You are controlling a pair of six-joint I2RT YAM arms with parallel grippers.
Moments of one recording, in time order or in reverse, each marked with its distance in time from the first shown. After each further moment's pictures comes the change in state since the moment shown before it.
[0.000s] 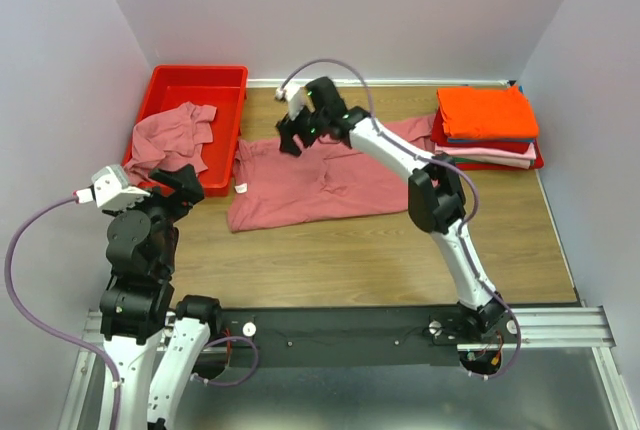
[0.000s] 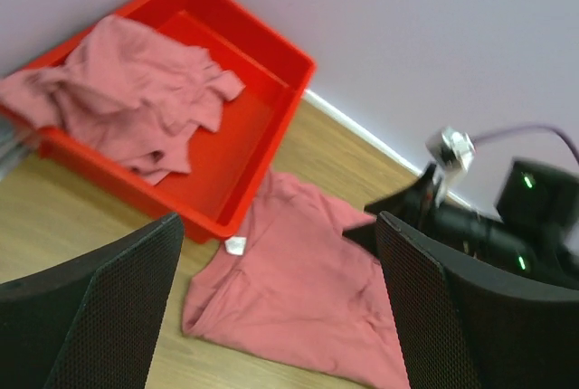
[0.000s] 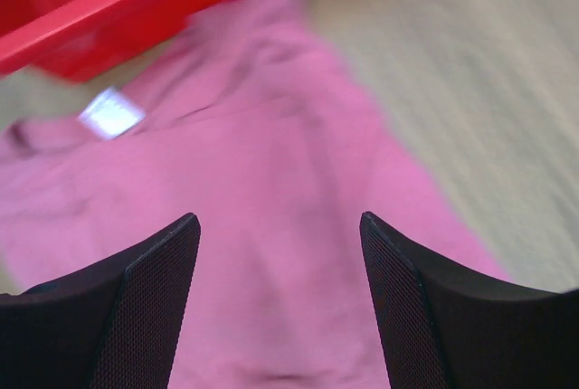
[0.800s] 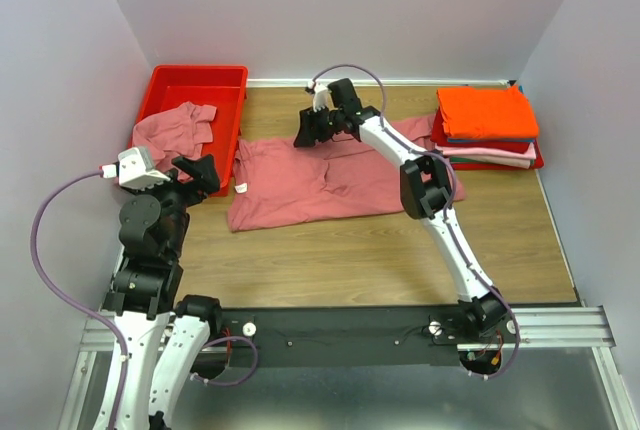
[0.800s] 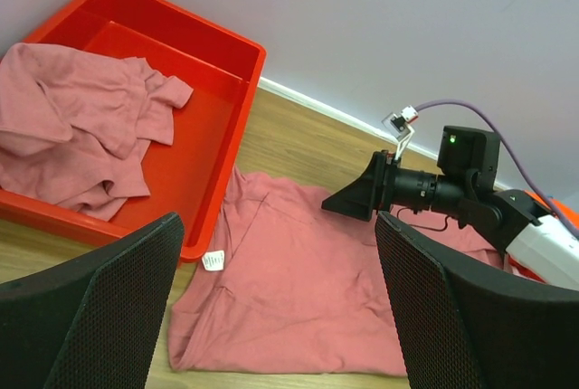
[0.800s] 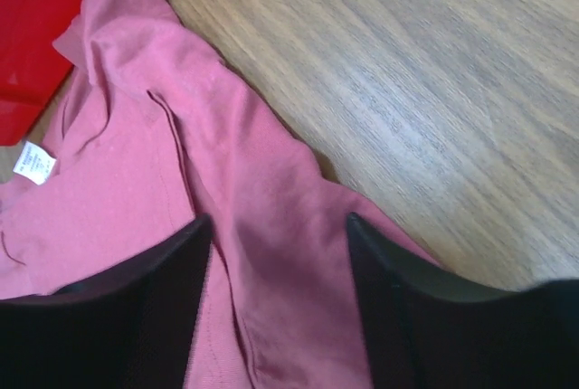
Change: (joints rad) left arm 0.000 0.055 -0.089 0.220 0.197 0.143; right arm -0.225 0.393 0.363 0.020 -0.225 0.372
